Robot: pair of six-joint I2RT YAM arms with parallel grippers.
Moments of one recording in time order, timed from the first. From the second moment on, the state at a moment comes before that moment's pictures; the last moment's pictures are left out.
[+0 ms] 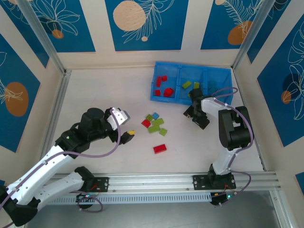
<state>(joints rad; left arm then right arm) -0.70 0.81 0.87 -0.59 0.14 0.27 0.19 1.79 1.08 -0.71 0.10 0.95</state>
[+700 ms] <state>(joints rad) -0.68 0.82 0.87 -0.59 0.14 0.27 0.19 1.80 1.20 -0.68 0.09 0.59</state>
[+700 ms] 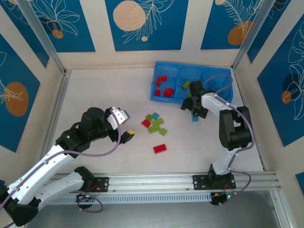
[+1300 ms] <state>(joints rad) -0.68 0.82 0.87 -0.59 0.14 0.27 0.24 1.80 1.14 -0.71 0.07 0.50</state>
